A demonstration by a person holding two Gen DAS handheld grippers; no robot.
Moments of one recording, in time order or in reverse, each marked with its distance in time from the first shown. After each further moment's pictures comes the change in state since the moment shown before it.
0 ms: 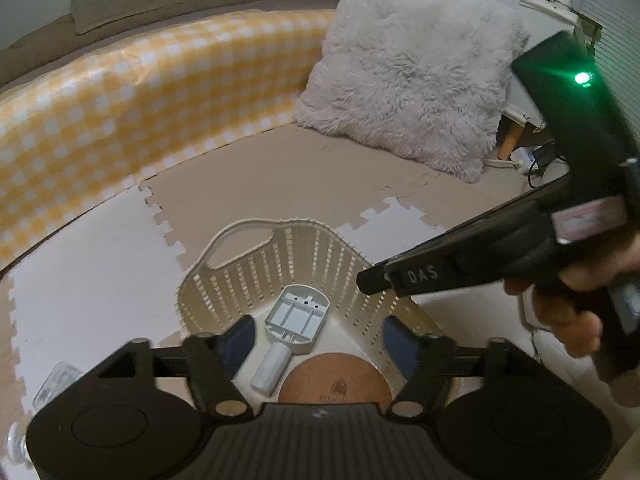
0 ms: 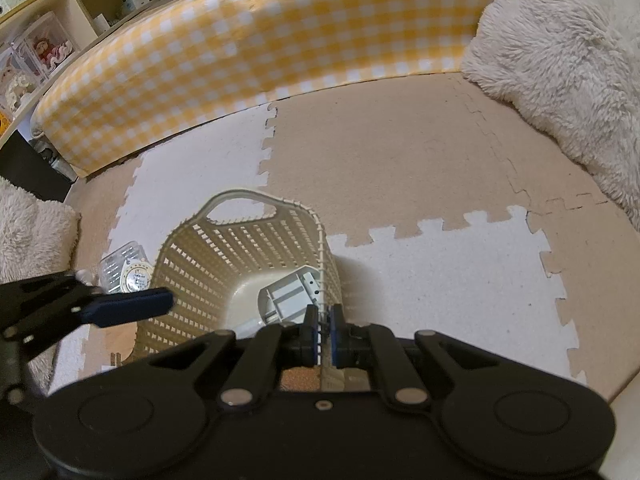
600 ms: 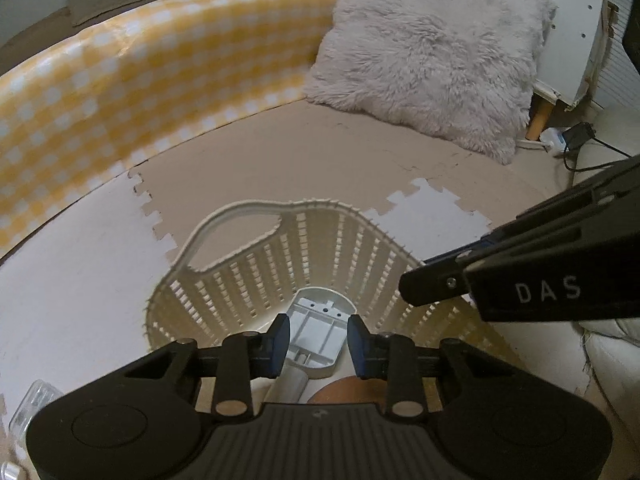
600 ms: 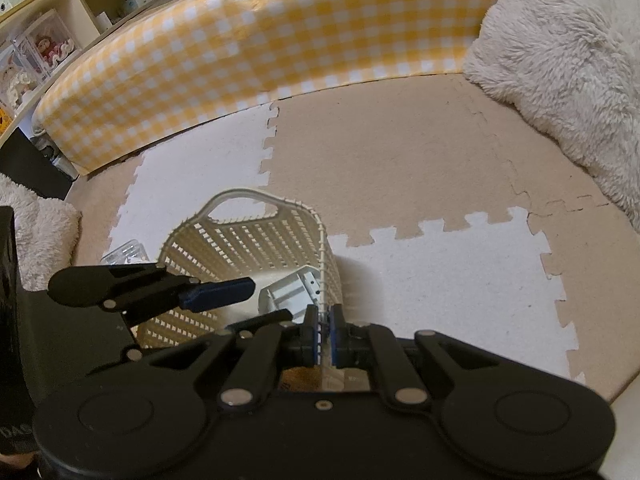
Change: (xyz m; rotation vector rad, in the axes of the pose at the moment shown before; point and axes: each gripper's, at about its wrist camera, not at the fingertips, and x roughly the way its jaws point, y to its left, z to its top) left arm 0.069 0.009 0.005 0.015 0.040 0.035; right arm 0.000 0.003 0.000 -0.008 0.000 0.001
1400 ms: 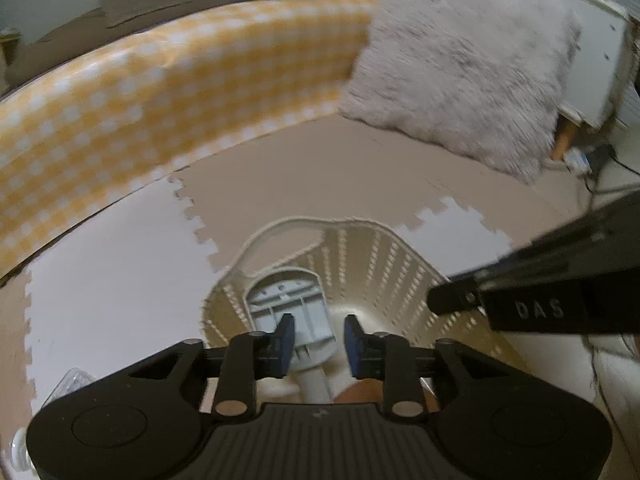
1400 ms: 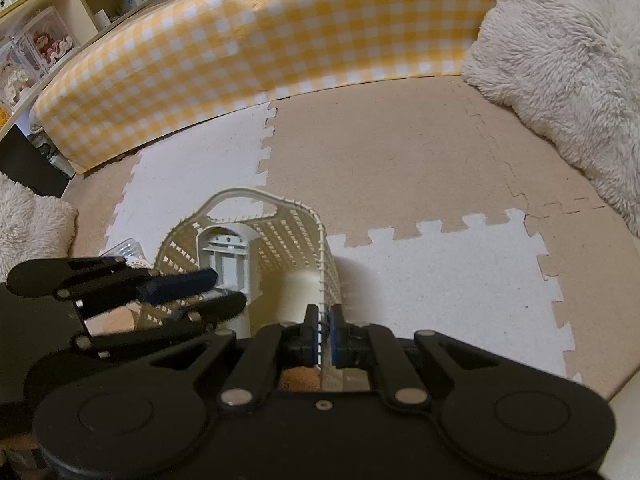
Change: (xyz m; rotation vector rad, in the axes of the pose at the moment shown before) left arm -0.020 0.012 0.004 -0.051 -0.032 0.090; right arm -0.001 0.001 0.000 -0.007 -0.002 -0.018
